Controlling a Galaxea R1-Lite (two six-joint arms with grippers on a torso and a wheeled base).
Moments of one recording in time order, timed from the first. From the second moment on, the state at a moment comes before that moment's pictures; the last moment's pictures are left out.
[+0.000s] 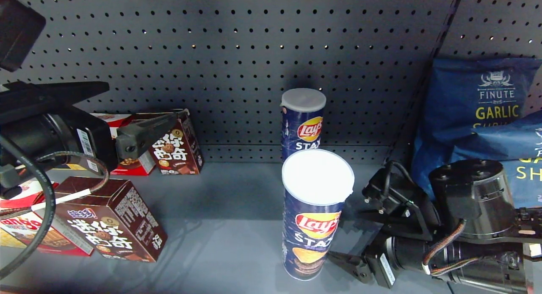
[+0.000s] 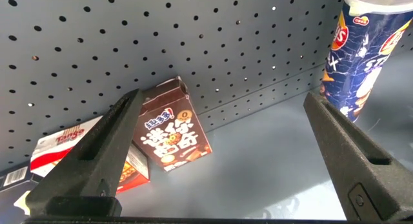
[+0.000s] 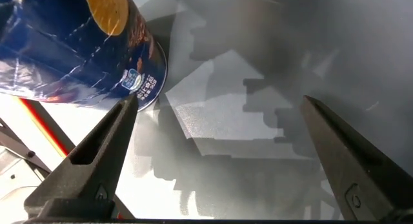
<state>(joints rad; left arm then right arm) -0.52 1.18 -0.87 -0.30 0.22 0.23 0.79 1.51 -0.70 -0.28 -0.06 -0.07</state>
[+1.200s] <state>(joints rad) -0.52 1.14 -0.87 -0.33 0.22 0.19 0.69 0.60 -0.28 -0.31 -0.66 0.12</state>
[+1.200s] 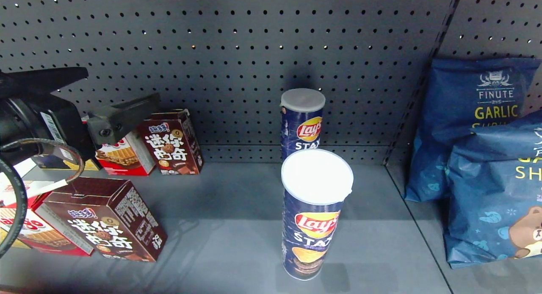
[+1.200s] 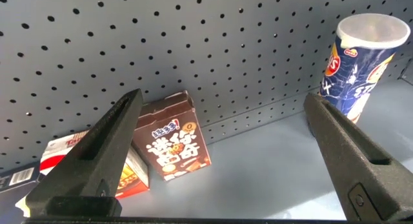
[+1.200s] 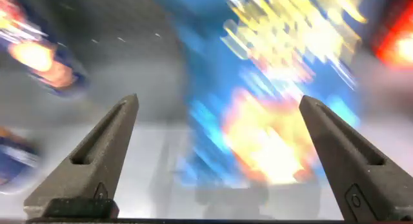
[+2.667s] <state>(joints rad) -0.53 1.14 -0.88 -0.34 0.22 0.20 0.00 0.00 0.00 0.00 0.01 0.00</state>
